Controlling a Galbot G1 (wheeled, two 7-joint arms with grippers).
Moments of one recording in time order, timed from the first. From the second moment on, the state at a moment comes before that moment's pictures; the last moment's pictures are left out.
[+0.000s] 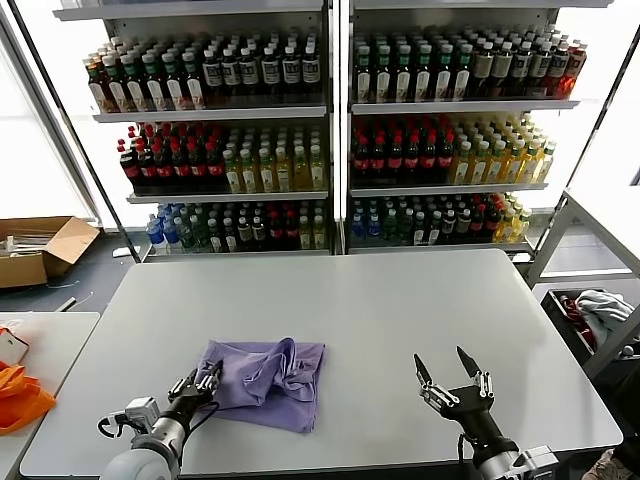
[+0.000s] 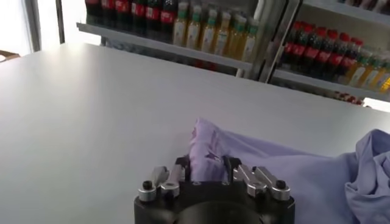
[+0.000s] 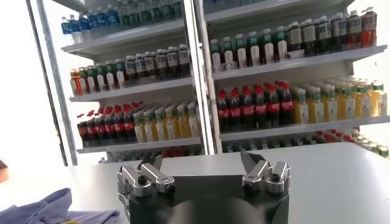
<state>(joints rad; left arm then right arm) 1.42 -1.17 -0.49 -1.89 -0.68 0.42 -0.17 -1.67 1.27 0.60 2.17 0.41 -0.05 -0.13</state>
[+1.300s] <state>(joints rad) 1.51 -1.04 -1.02 -2.07 -0.87 0.42 -0.19 -1.69 1.25 0.65 2.16 0.47 -0.02 -0.14</state>
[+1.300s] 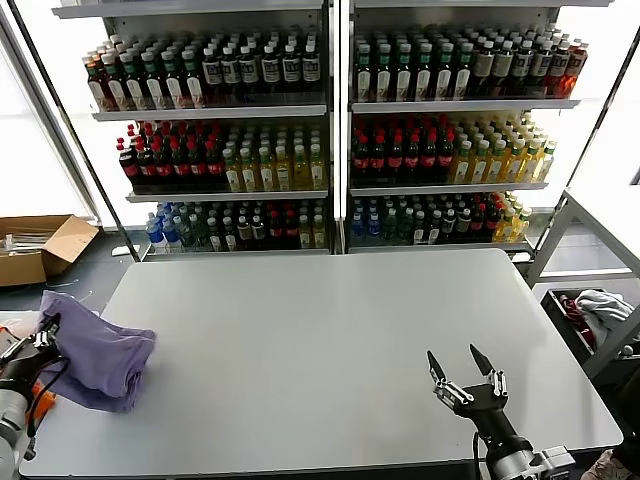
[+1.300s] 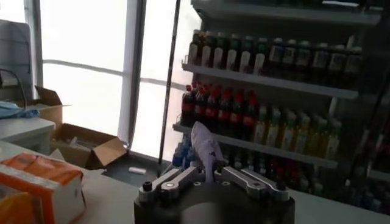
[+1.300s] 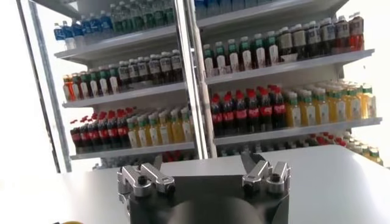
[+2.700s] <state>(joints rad) 1.13 -1.34 -0.15 -1.98 -0.77 0.37 -0.37 -1.54 1.19 0.49 2.10 0.59 -0.22 0.02</state>
